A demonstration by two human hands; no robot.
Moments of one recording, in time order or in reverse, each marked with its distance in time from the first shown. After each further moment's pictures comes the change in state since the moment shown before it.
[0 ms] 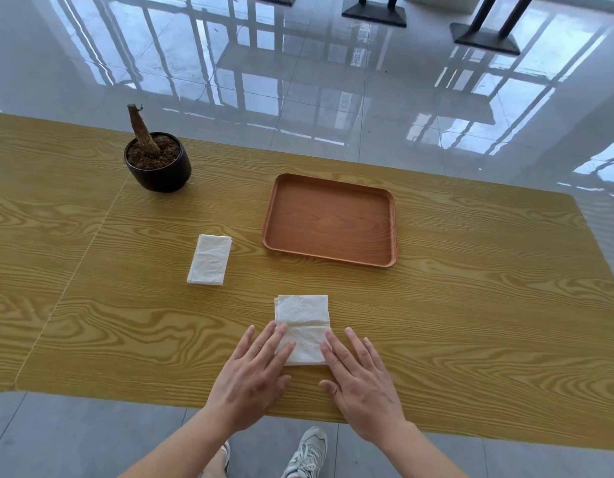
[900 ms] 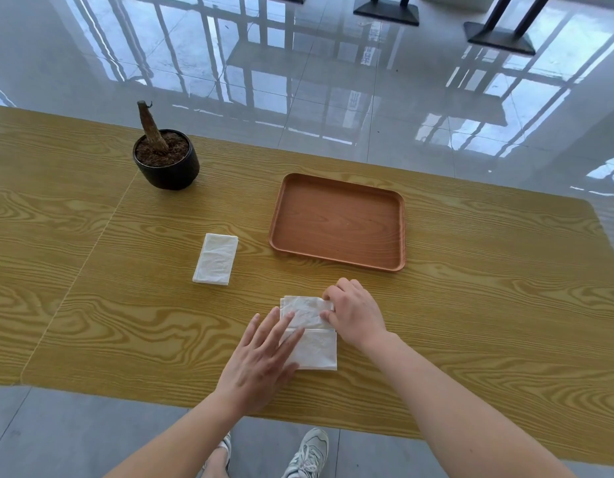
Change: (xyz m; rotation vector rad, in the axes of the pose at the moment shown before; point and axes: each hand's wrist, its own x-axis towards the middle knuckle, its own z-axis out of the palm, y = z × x) left_hand 0.021 -0.011 0.004 -0.014 0.074 -0.010; right_hand 0.130 0.018 -0.053 0.210 -0.013 0.122
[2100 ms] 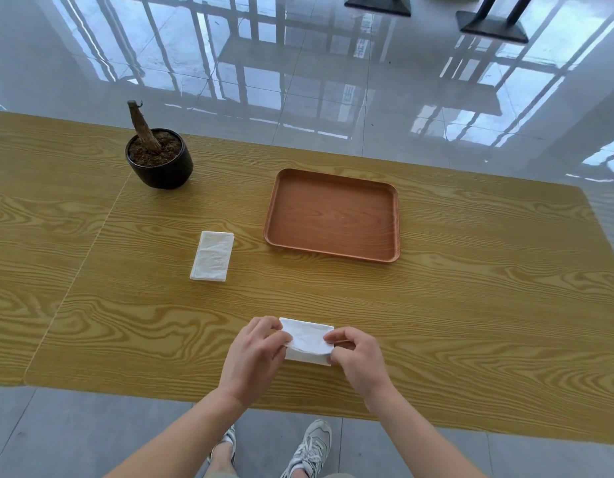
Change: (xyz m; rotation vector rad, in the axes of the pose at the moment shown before) left_hand 0.006 0.013 -0.026 -0.317 0.213 -0.163; right_hand -0.091 -0.026 0.016 1.027 0.049 0.530
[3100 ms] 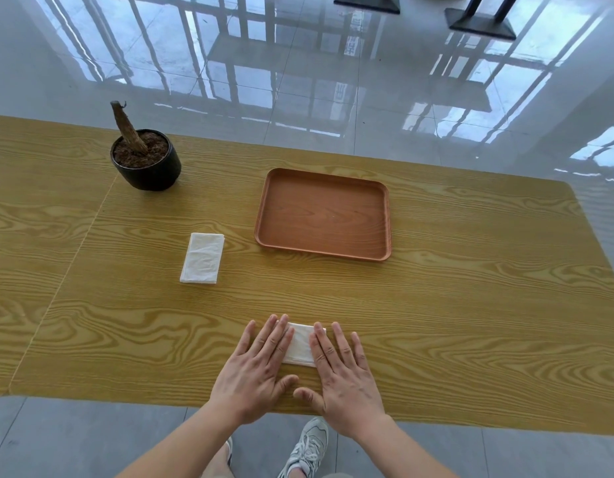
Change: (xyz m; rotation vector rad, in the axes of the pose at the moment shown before) left_hand -0.022 -0.007 0.022 0.368 -0.389 0.121; right_hand -0.010 0.062 0.009 -1.199 -0.073 -0.595
